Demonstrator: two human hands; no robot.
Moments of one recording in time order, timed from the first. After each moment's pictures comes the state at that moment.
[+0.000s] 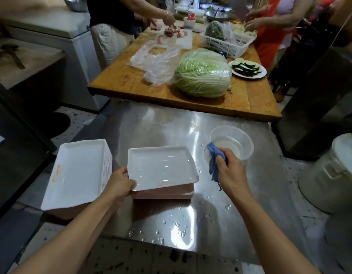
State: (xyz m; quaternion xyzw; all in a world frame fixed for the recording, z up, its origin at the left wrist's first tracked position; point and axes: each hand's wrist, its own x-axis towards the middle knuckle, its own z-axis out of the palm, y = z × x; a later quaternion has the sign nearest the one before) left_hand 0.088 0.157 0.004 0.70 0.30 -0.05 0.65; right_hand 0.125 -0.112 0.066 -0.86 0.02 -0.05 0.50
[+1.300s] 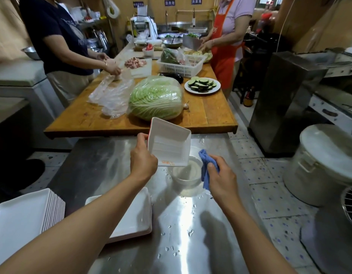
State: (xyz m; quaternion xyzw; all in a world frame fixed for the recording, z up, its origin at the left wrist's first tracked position) left_hand 0.226 -0.041 0.094 0.90 0.09 0.13 0.41; right_hand 0.162 -0.231 0.079 -0.82 0.07 -0.12 0.56
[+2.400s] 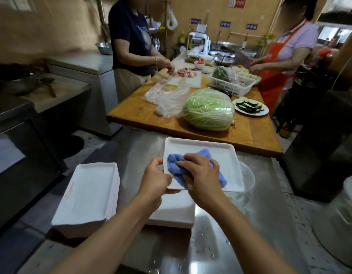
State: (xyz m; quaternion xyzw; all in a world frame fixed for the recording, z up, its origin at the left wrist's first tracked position) left_hand 0.100 0.071 0.131 0.64 0.20 0.02 0.74; right_hand 0.133 -0.055 0.128 -0.92 -0.27 -0.11 0.25
